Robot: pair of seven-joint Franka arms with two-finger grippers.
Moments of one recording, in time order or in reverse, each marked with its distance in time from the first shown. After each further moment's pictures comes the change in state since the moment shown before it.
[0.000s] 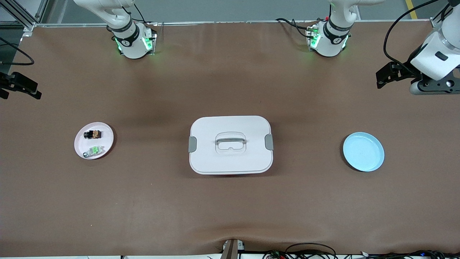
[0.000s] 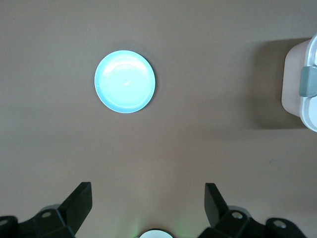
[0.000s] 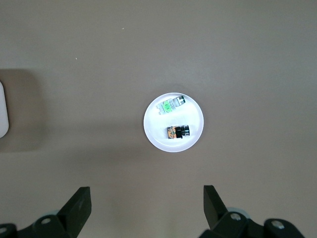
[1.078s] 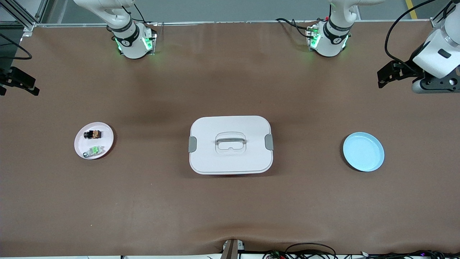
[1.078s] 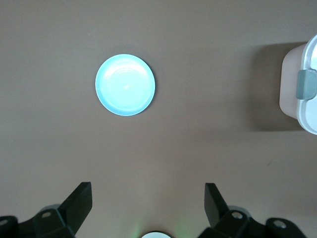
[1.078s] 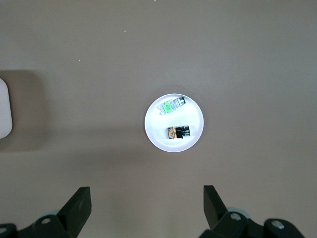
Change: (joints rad) left arm 0.000 0.000 0.000 0.018 0.000 0.000 0.002; right arm 0.001 -0.018 0.002 -0.004 0.002 -0.001 0.000
